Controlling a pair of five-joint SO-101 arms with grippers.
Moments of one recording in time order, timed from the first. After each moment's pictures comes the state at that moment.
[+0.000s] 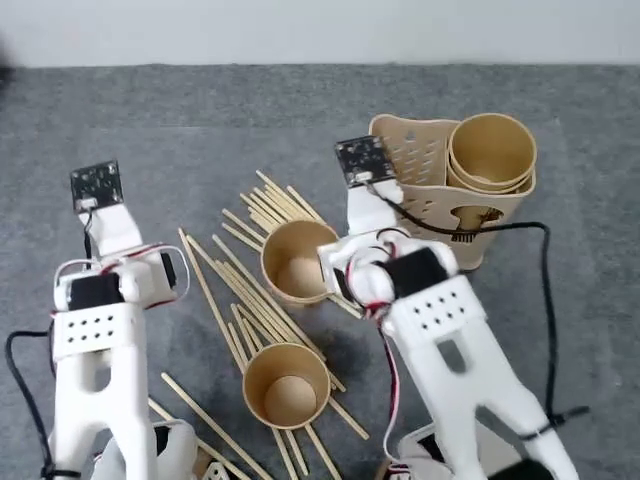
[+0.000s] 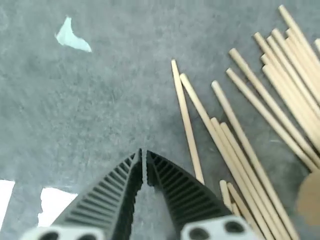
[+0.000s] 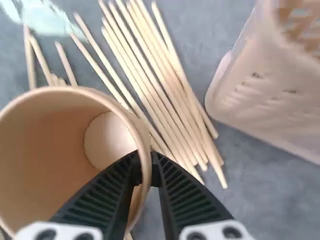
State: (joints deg) left arm -14.2 -35.0 51.1 59.9 11.5; right arm -26.8 -31.4 32.6 63.1 -9.9
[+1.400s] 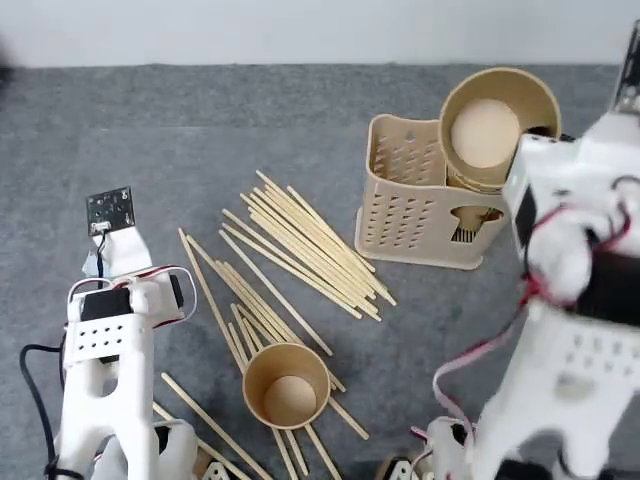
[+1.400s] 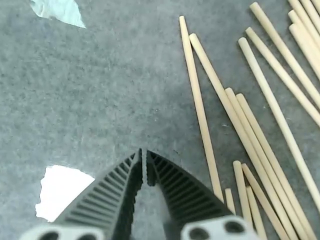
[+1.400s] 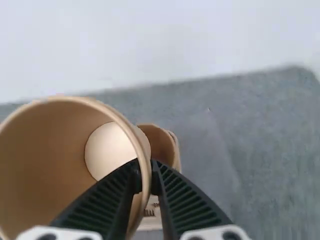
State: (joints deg) left arm -14.2 -35.3 58.9 56.7 11.5; right arm 10.5 -25.7 -16.8 83.2 -1.0
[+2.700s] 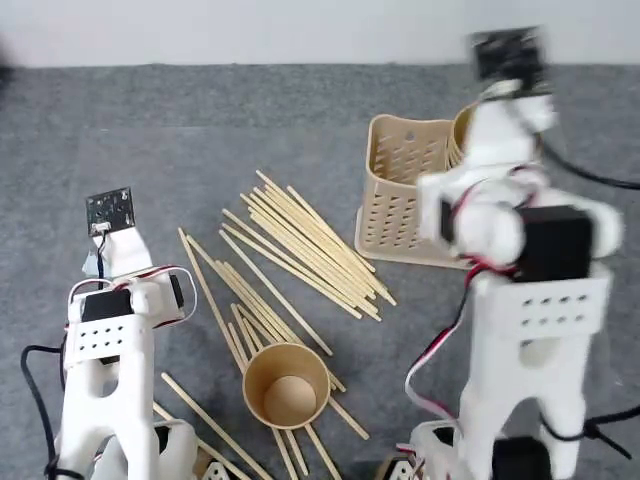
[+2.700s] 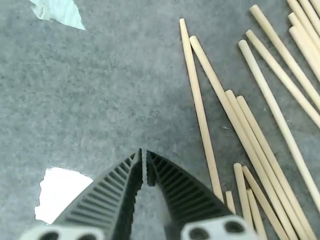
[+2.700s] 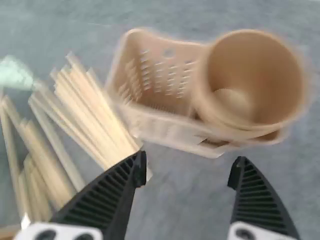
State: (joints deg) left arm -14.2 -35.3 59.6 55.5 11.5; right arm -10.6 -24.0 -16.0 100.3 1.5
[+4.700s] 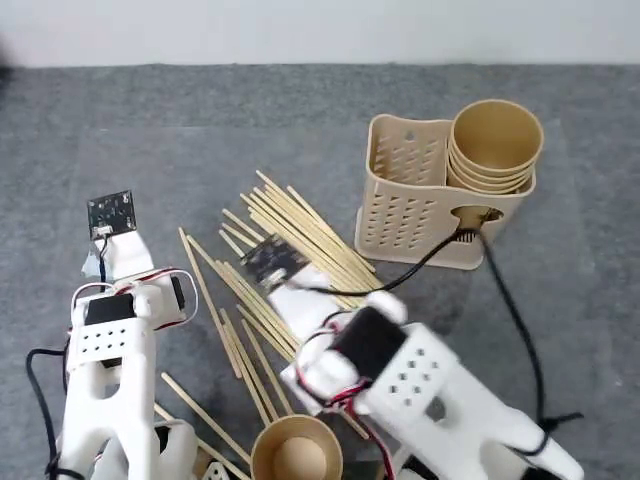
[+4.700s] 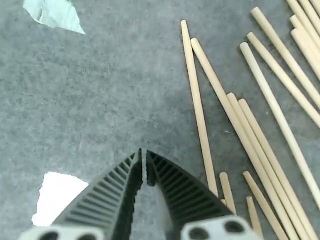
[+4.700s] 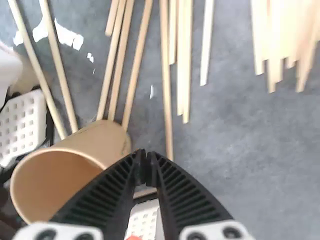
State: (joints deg) left arm -14.2 -35.3 62.1 51.6 11.5; right arm -52.2 -36.5 23.9 100.3 -9.8
